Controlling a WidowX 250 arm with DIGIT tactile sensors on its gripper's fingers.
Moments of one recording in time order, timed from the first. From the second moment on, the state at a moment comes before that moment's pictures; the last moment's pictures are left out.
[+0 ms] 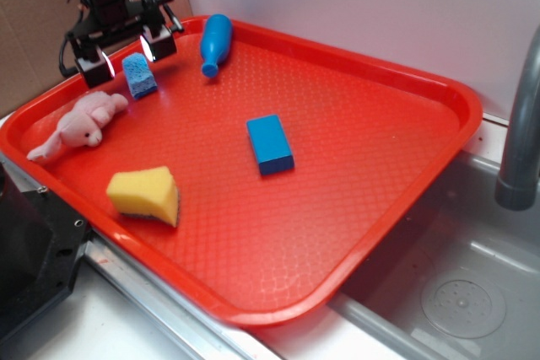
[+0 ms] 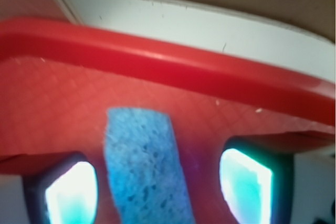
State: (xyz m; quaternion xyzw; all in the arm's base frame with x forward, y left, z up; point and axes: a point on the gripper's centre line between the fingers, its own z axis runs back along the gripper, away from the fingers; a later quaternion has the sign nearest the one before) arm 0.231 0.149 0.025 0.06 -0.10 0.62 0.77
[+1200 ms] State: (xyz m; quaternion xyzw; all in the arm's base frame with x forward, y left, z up) arm 0.225 0.087 0.099 -0.02 -0.09 0.44 0.89
